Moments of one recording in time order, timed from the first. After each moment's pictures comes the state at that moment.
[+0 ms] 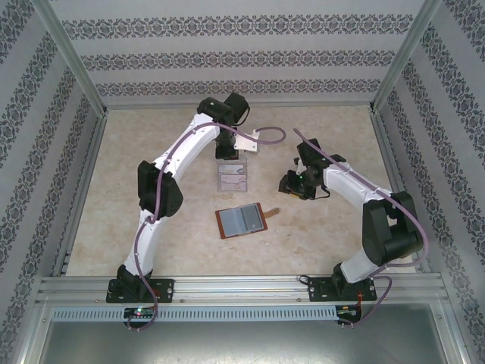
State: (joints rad) left arm -0.52 2.31 2.40 -1.45 0.05 1.01; right arm 0.28 1.56 1.01 -0.70 -0.32 0.56
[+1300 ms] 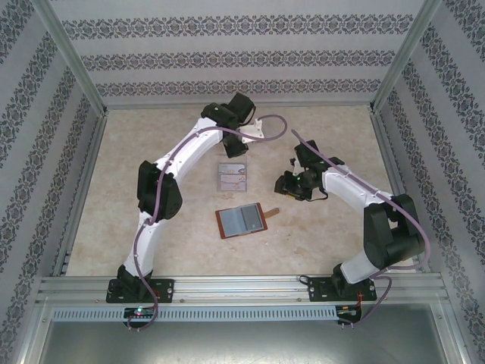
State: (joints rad) left arm -0.55 2.25 2.27 -1.19 -0.02 0.63; right arm 0.32 1.55 0.99 -0.65 -0.37 0.58
